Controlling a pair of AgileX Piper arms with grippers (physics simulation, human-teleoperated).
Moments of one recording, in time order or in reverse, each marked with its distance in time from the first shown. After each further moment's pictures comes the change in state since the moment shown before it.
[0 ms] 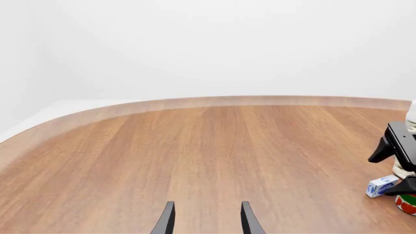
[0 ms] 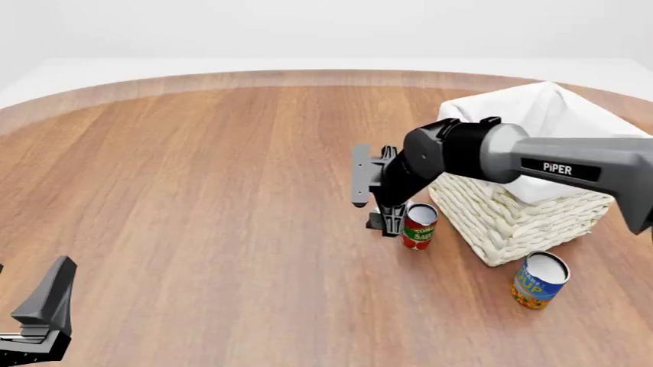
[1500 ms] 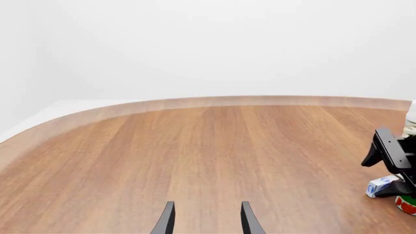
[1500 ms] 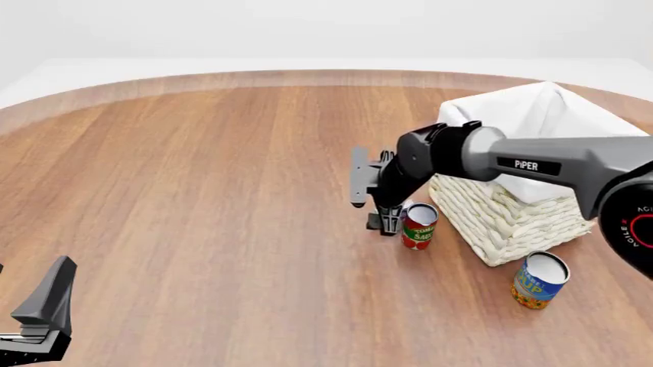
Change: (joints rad) left arm 0.000 0.000 0.000 0.000 0.000; right arm -0.028 0.105 -0.070 0.000 -0.009
